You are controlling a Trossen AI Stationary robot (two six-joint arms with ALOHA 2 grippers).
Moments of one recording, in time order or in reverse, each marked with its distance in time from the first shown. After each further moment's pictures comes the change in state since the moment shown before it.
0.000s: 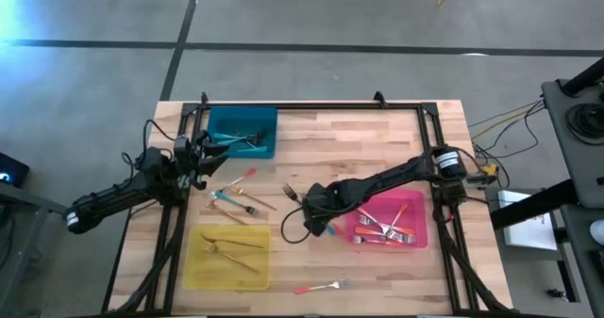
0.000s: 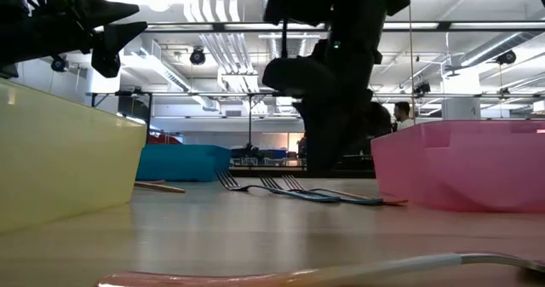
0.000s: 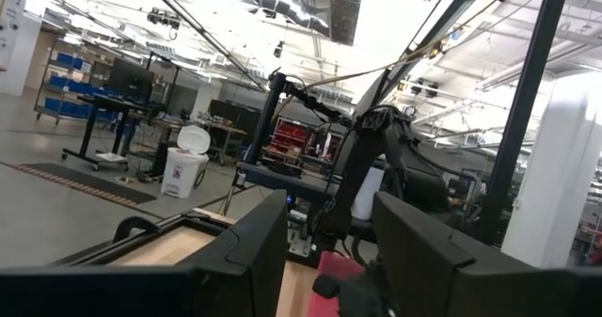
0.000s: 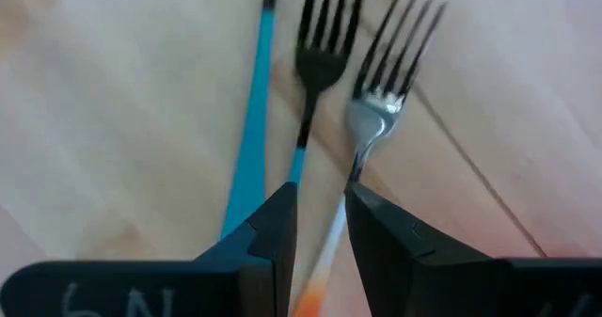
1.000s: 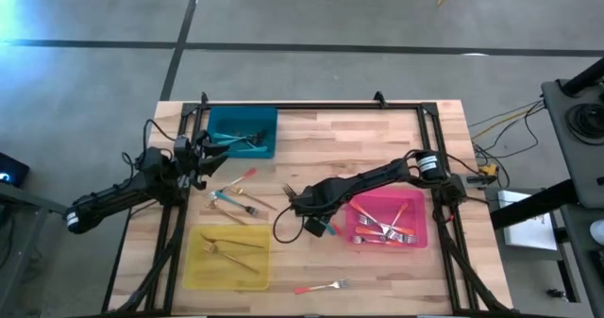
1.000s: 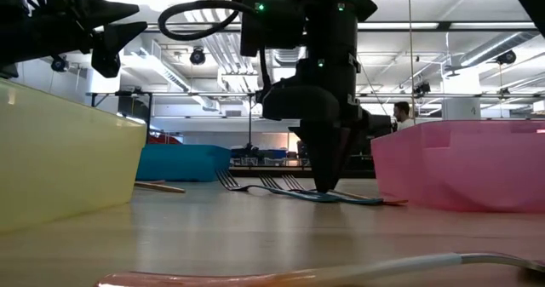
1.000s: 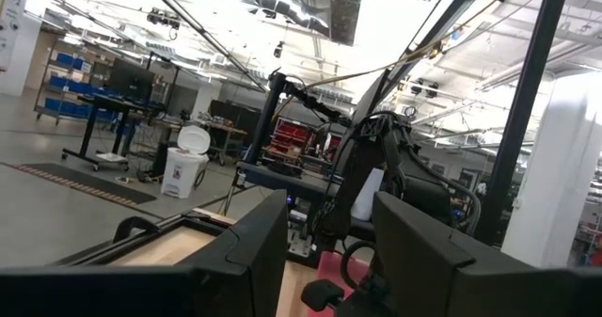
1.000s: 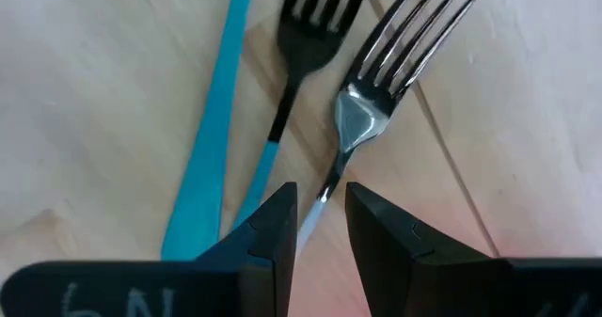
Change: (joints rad) left arm 0.000 0.000 0.000 0.000 0.000 0.000; right arm -0.040 0.151 0.196 -0.237 -0.066 -0.170
